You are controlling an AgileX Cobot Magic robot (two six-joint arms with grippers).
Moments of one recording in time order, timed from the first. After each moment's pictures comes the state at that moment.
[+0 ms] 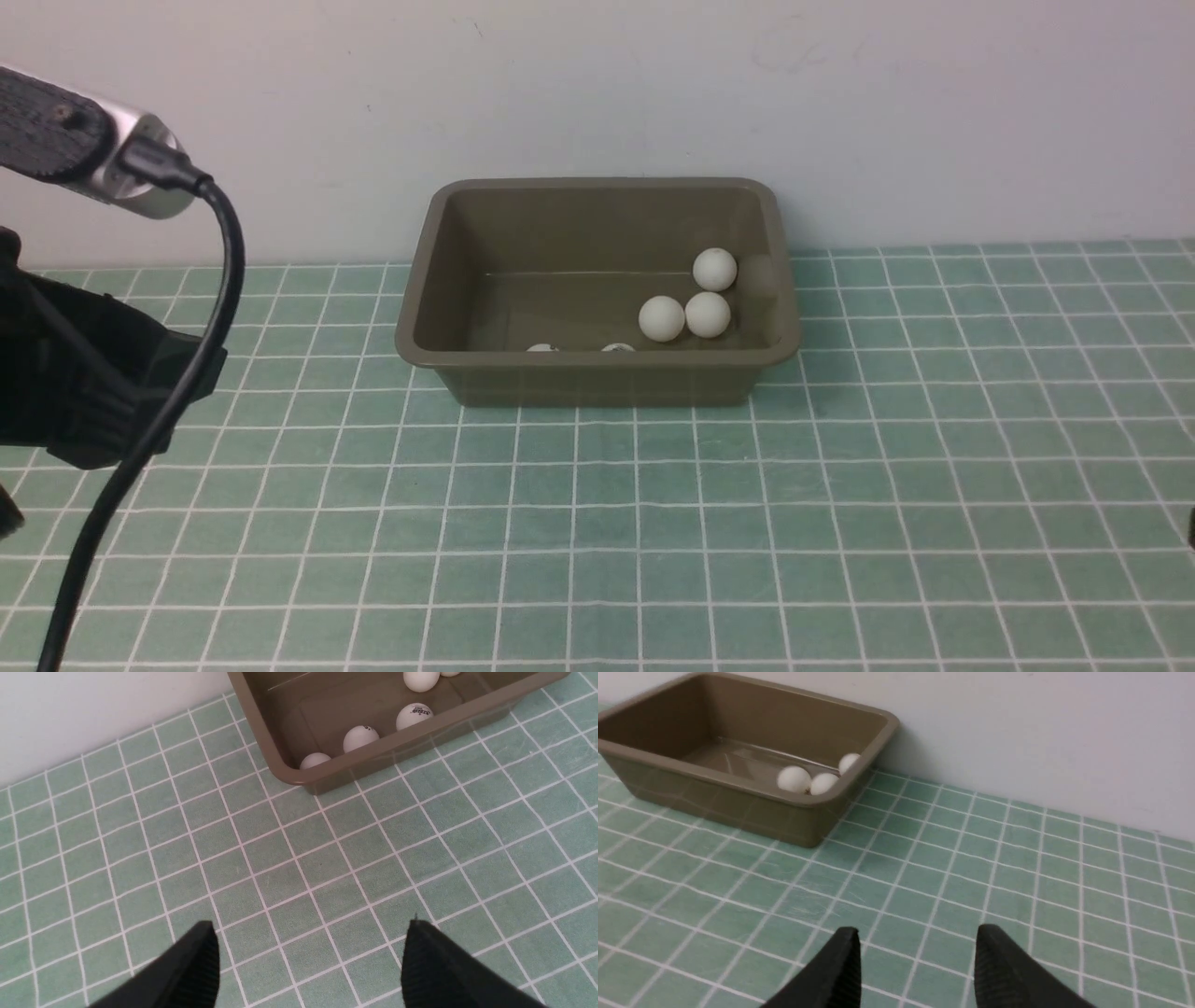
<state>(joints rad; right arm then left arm) -0.03 0.37 -0.33 0.60 0.54 -0.77 -0.28 0.92 -1.02 -0.02 0.91 0.13</state>
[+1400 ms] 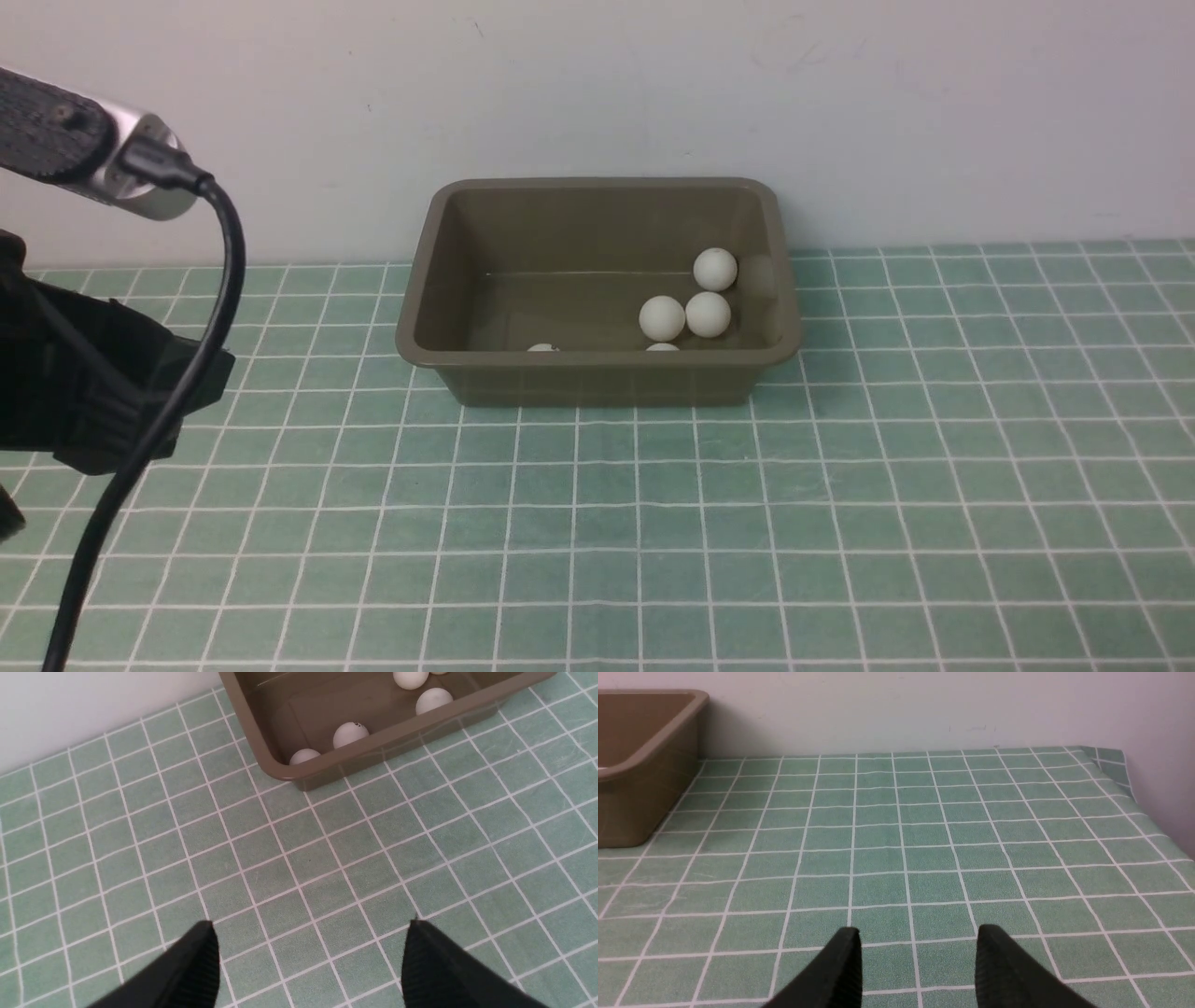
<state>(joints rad) -0.10 -0.01 0.02 -0.02 0.41 0.01 -0.28 0.92 -1.02 -0.05 0.92 0.13</state>
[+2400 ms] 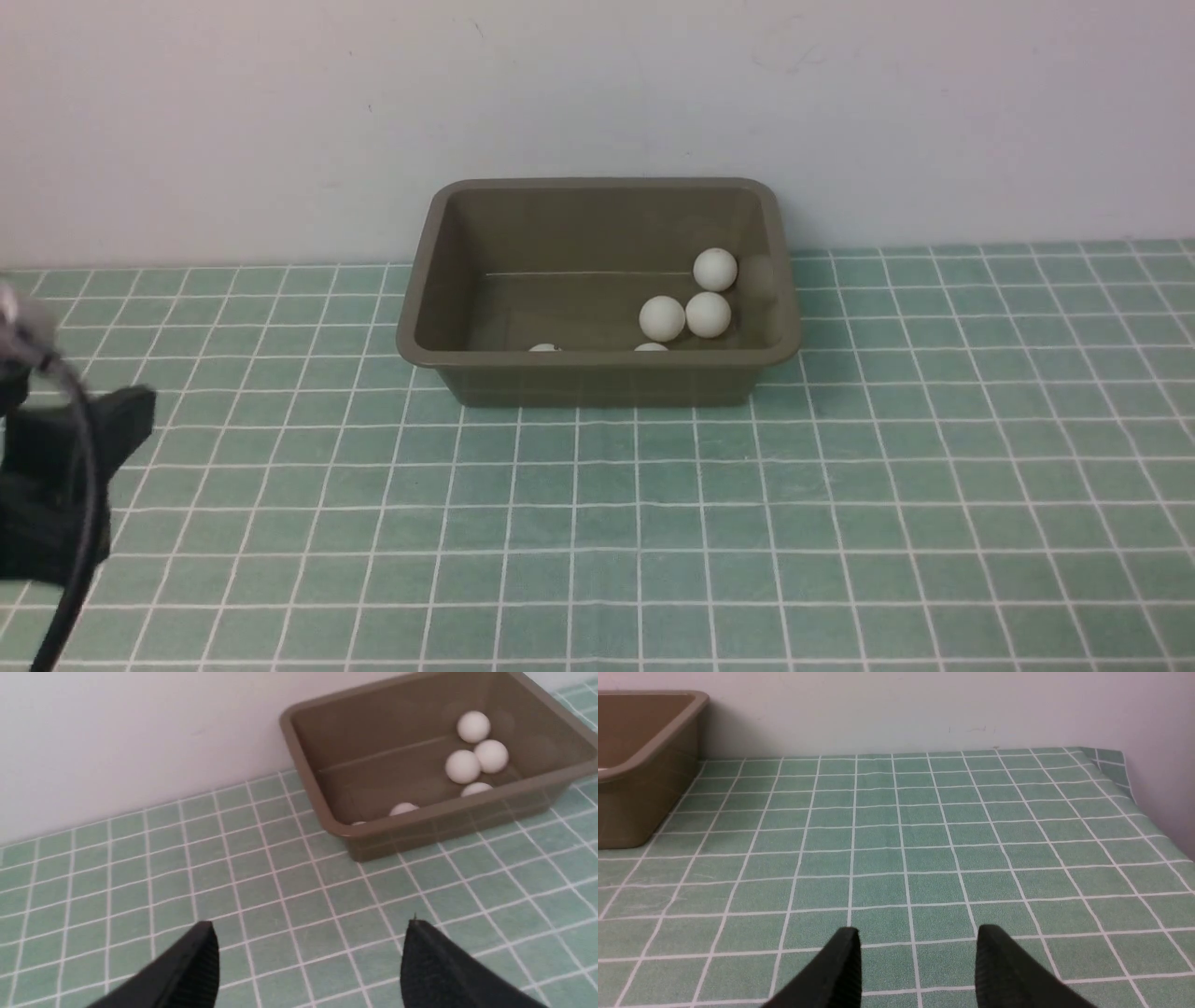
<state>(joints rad) -0.10 -0.01 0.02 -0.02 0.41 0.01 -0.17 0.63 -0.67 -0.08 0.56 0.14</state>
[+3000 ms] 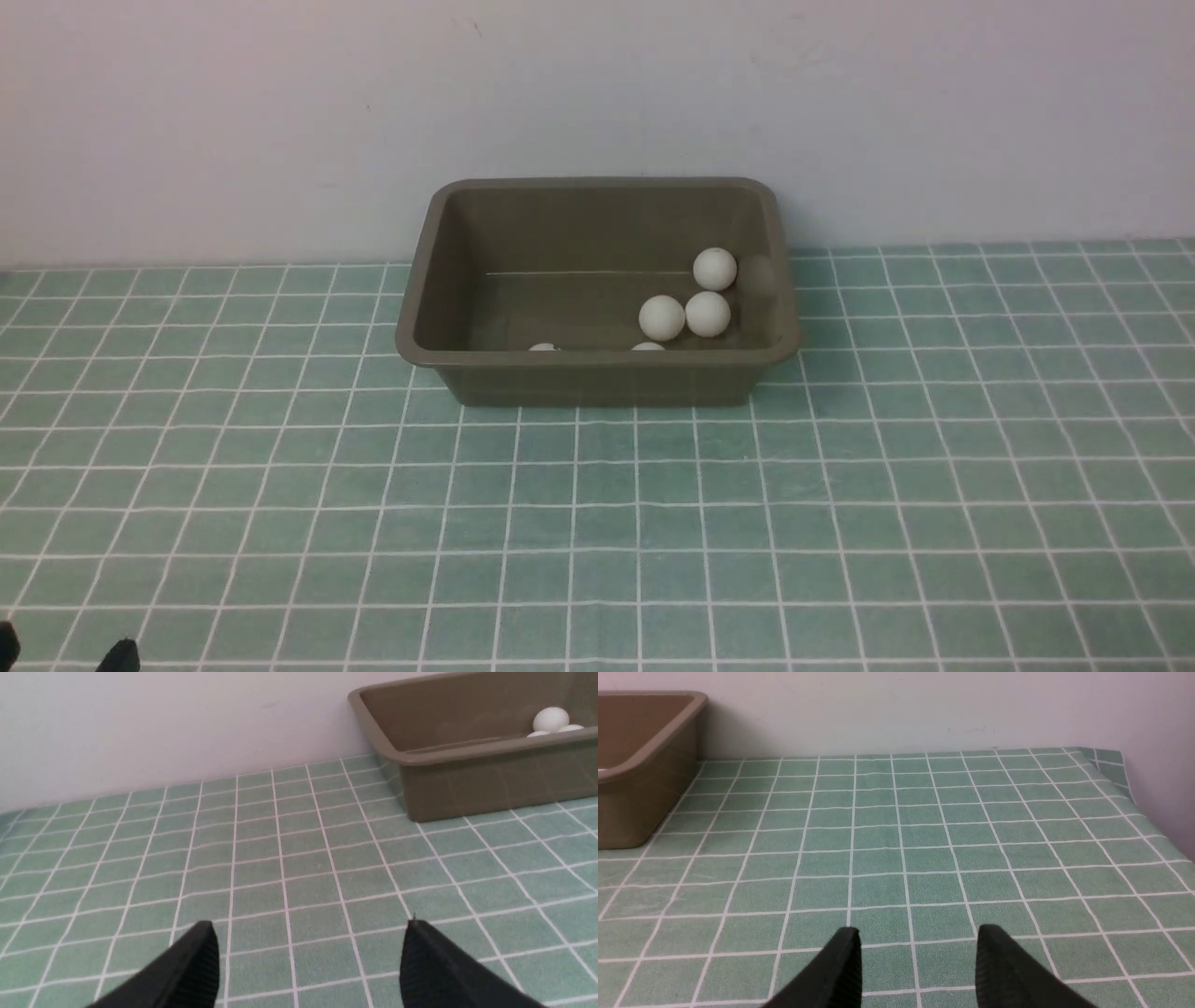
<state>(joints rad) -0.10 -0.01 0.02 -0.02 0.41 0.01 -0.07 0.00 0.00 -0.11 0.29 0.16</state>
